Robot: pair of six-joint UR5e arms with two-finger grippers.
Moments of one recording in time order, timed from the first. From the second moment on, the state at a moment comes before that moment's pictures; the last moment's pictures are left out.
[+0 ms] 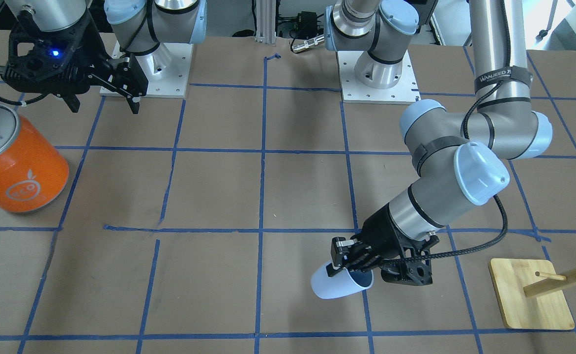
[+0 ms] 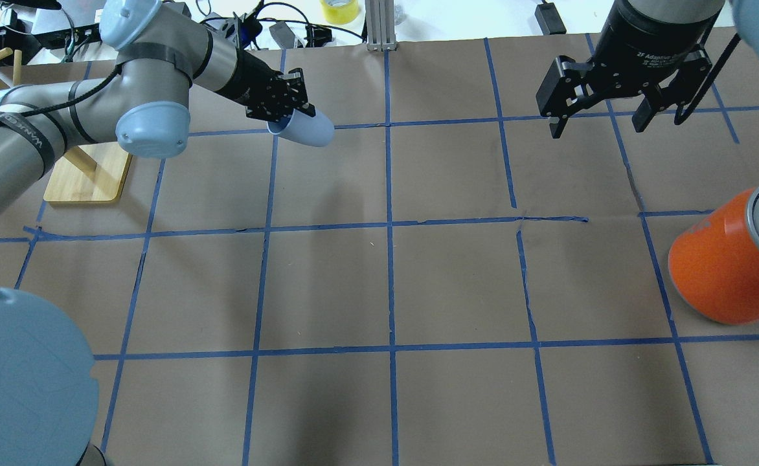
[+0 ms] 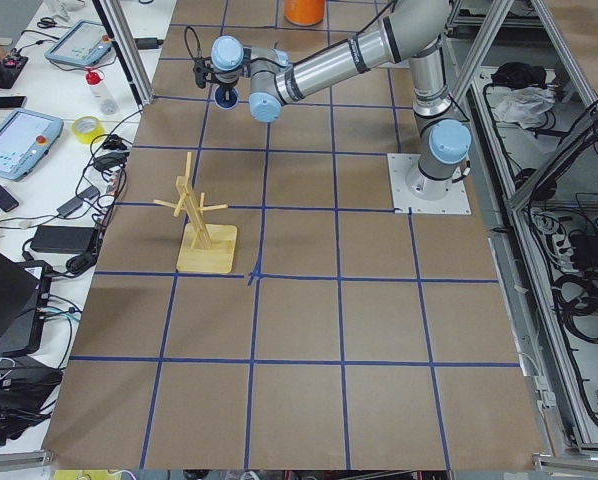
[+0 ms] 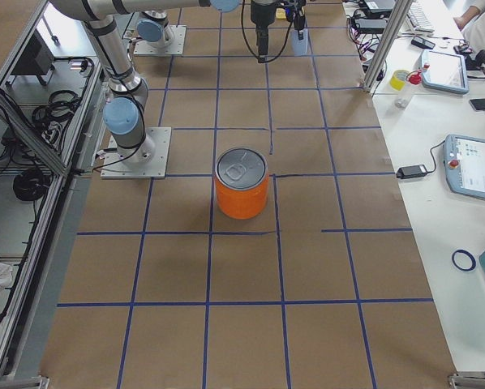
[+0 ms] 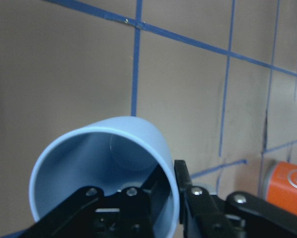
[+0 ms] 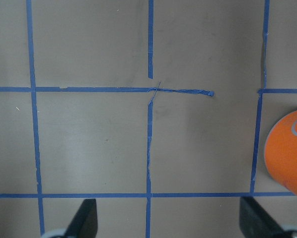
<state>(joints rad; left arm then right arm) -1.52 -2.02 -1.54 -0.90 1.09 -0.09 1.57 -1.58 1.49 -1.48 -1.60 -0.02</state>
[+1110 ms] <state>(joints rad) -1.42 -2.10 -1.48 -1.09 1.54 0.28 1.57 -1.58 1.49 -1.48 -1.60 -0.02</state>
